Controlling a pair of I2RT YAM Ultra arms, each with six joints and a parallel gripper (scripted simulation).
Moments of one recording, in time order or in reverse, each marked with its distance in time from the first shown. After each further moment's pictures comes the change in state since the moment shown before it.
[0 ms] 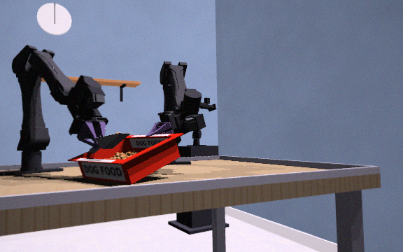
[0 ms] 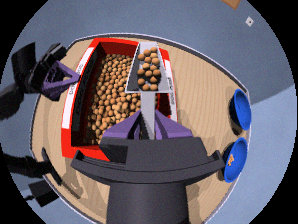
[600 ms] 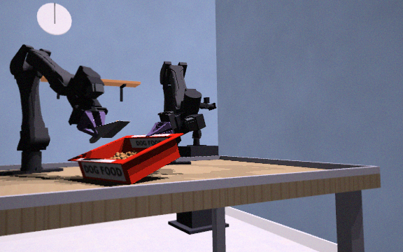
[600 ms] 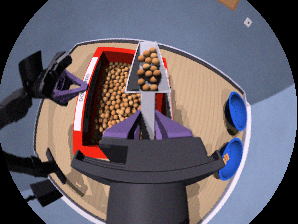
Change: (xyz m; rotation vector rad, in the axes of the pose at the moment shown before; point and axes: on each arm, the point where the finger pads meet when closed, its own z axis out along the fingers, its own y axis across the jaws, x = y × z) left arm 0.000 0.000 0.000 0.000 0.000 0.000; right arm -0.023 -0.002 -0.019 -0.004 -0.008 0.010
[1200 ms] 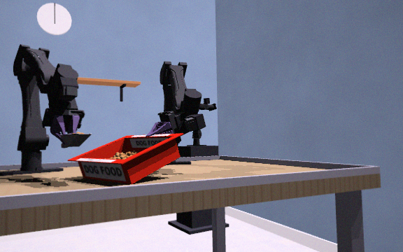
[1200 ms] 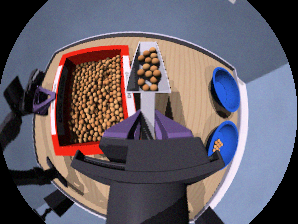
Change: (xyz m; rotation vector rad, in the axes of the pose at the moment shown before) left arm 0.000 0.000 0.000 0.000 0.000 0.000; right arm 0.025 -0.080 -0.001 0.118 0.121 0.110
